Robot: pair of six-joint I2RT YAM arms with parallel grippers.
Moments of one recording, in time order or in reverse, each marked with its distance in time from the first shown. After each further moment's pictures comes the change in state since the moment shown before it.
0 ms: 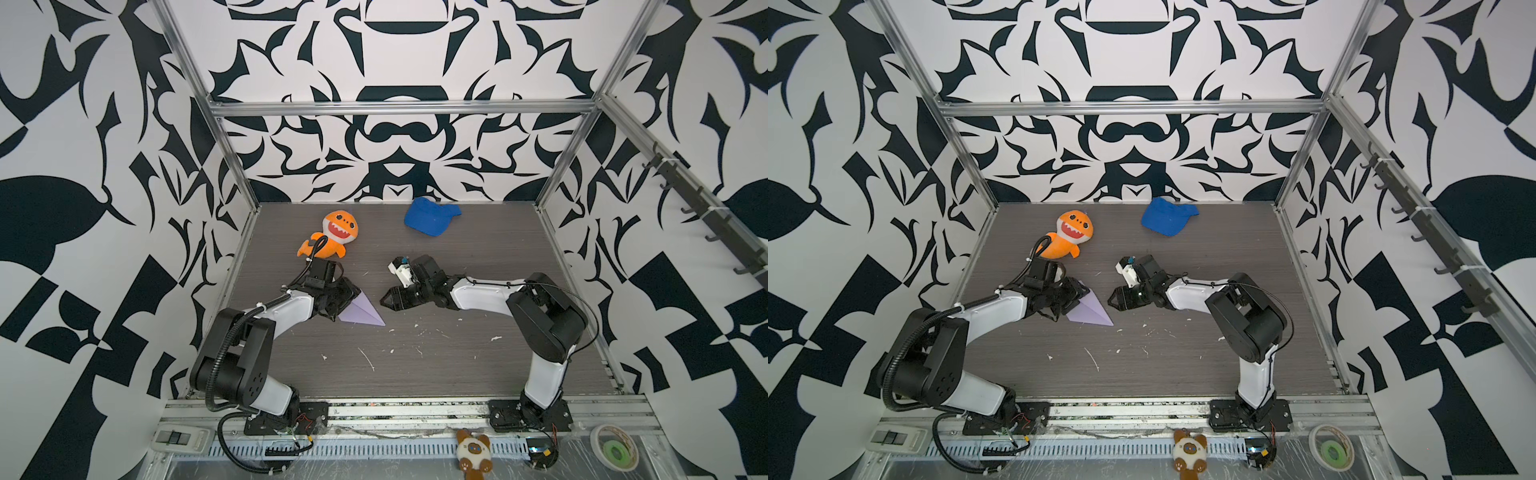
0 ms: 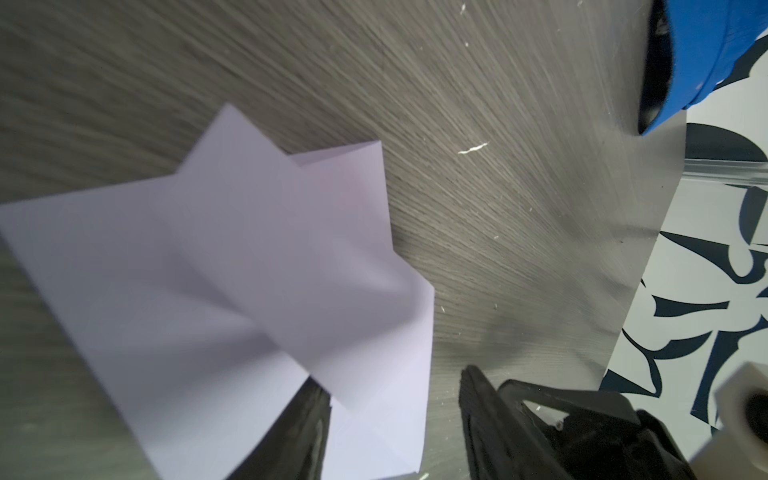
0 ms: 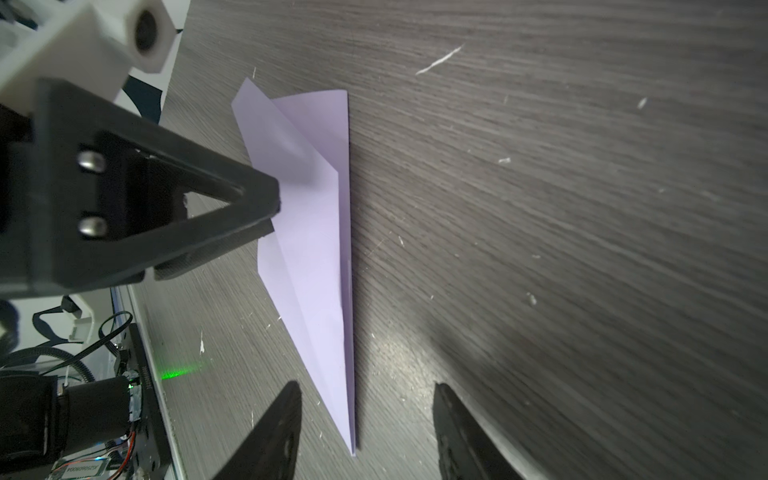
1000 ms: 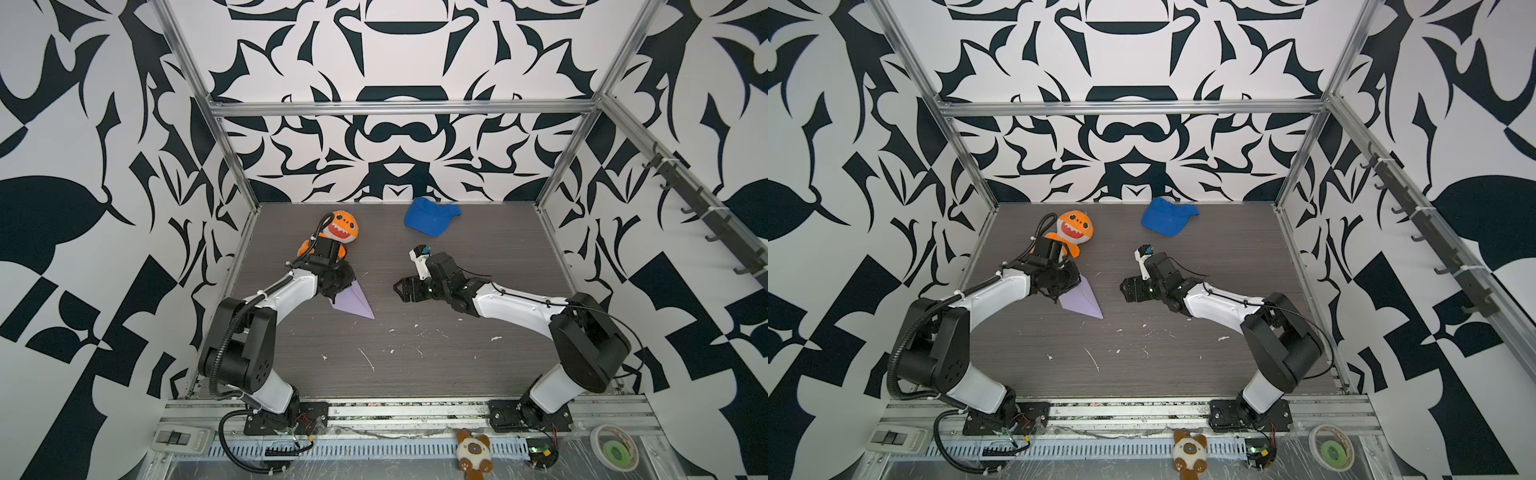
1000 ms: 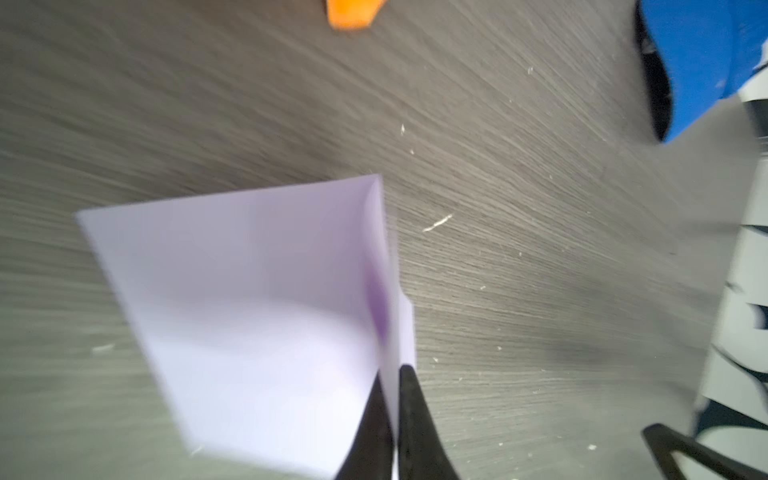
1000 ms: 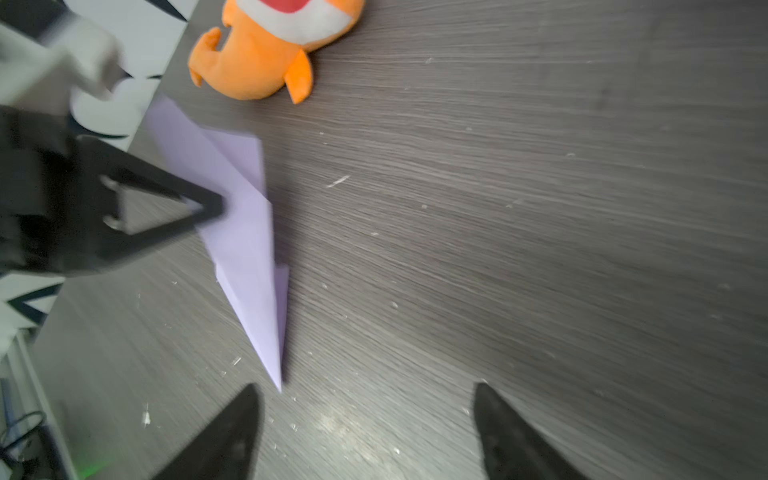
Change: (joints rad) left arm -0.018 0.060 0.330 -0.347 -0.208 0.267; right arm -0.023 -0.269 -0.120 -0.051 0.350 -0.005
